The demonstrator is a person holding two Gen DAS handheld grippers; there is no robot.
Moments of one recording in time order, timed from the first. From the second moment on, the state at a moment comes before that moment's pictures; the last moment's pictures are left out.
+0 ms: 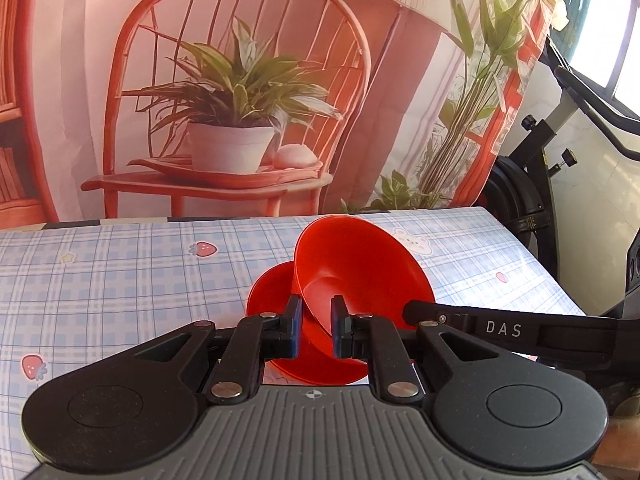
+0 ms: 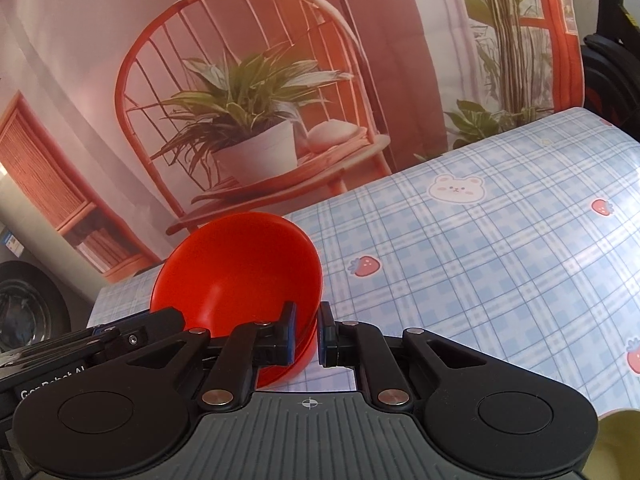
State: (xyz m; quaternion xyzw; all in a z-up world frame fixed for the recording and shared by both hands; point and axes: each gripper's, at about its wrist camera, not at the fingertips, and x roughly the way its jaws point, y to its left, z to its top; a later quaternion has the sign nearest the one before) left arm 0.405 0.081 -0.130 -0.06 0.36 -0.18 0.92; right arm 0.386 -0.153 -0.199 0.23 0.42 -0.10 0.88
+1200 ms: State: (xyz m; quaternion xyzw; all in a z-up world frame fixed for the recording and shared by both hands) left arm 0.423 0.115 -0.173 -0.17 0.37 -0.16 0.90; right arm 0.404 -0.150 -0.234 0.20 0.45 -0.09 0.87
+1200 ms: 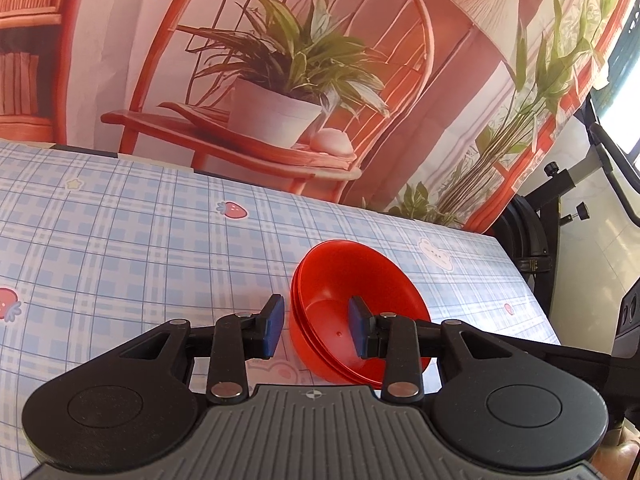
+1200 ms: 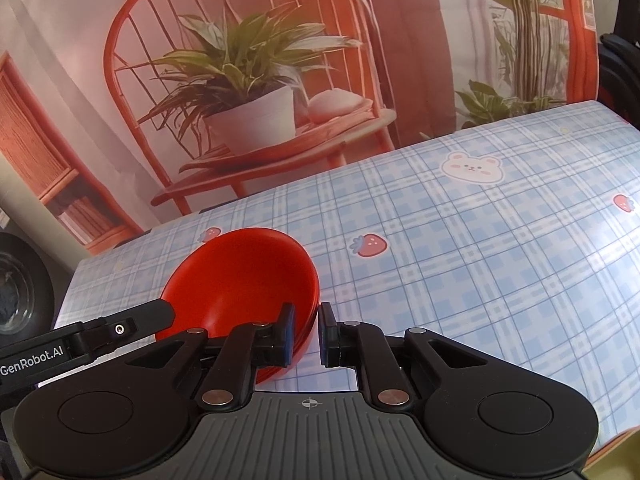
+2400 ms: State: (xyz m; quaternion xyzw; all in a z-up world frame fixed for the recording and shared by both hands) left arm 0.322 0.104 -0.145 -0.22 0.34 -0.13 0.91; right arm 0.324 -0.142 -0.187 0.25 0.43 -0.09 0.87
